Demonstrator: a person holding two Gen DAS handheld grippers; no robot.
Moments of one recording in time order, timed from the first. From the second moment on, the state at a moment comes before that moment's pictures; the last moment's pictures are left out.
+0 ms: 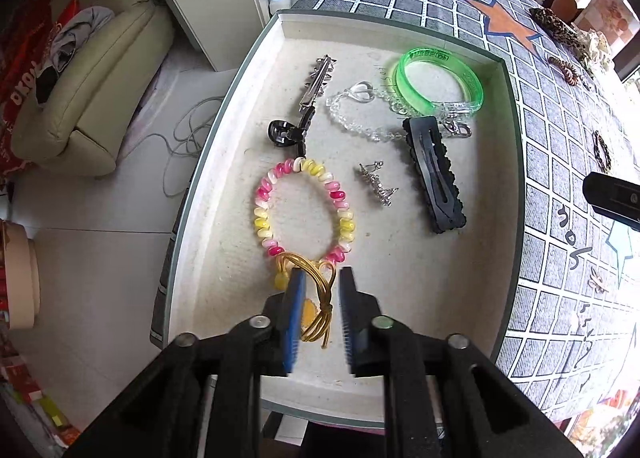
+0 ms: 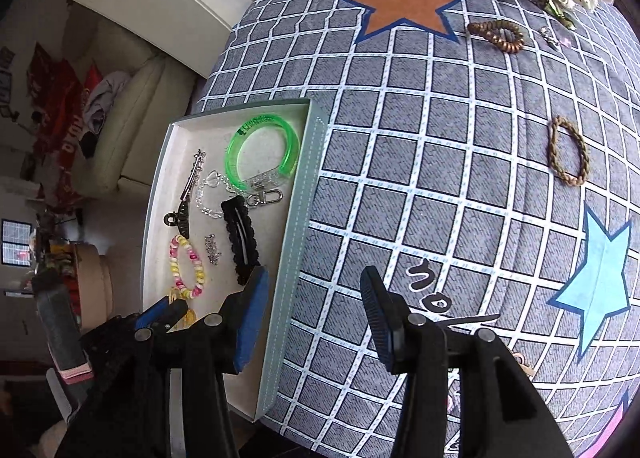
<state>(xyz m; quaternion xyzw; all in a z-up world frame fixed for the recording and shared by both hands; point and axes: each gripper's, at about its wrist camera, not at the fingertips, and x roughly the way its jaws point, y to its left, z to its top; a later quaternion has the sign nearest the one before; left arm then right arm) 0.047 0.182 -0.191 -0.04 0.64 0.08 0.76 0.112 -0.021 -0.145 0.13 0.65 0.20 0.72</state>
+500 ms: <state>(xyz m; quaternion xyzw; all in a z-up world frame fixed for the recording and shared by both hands) 0.060 0.133 -0.160 0.02 0.62 0.05 0.78 0.088 -0.132 -0.165 0.19 0.66 0.10 0.72</state>
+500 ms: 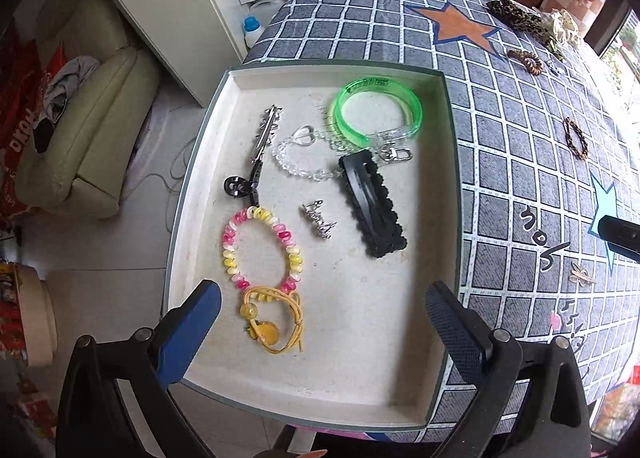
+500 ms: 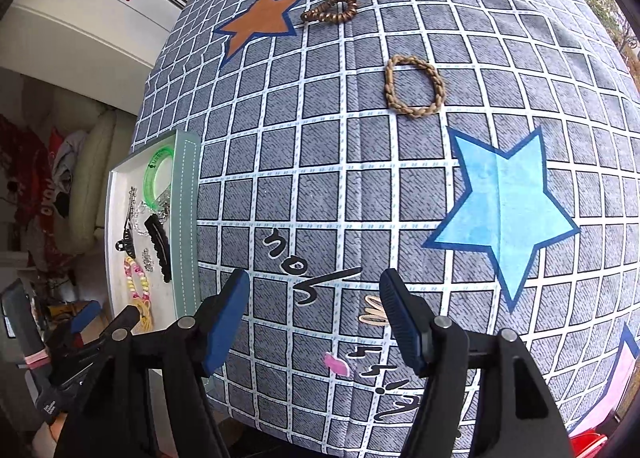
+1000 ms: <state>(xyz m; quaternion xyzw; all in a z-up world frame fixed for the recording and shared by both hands) 0.063 0.006 -0.140 0.07 0.60 -0.08 0.79 0.063 -0.206 -0.174 0.22 0.66 0.02 0.72</state>
